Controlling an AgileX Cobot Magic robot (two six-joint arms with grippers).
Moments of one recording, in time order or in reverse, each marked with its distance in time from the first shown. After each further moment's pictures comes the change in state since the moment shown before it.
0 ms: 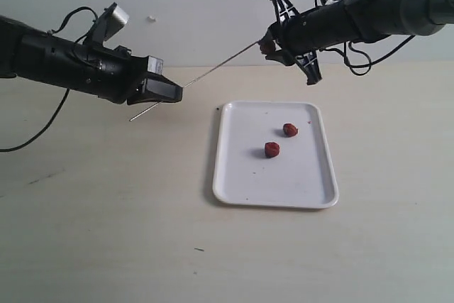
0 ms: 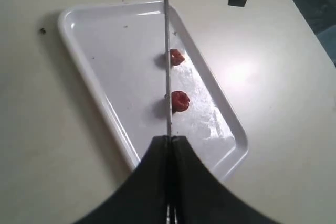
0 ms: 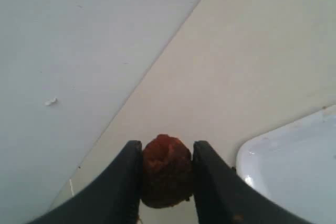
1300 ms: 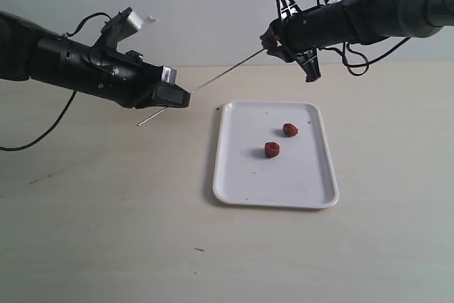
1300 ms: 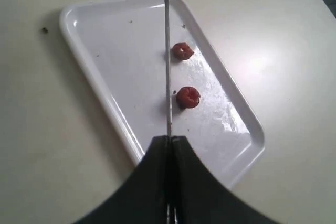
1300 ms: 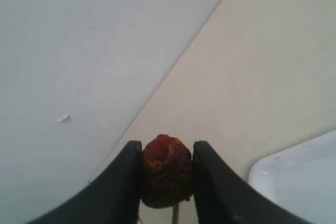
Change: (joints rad) left arm -0.050 0.000 0.000 0.031 -0.076 0.004; right arm 0.000 0.006 0.000 0.074 -0.059 -0.052
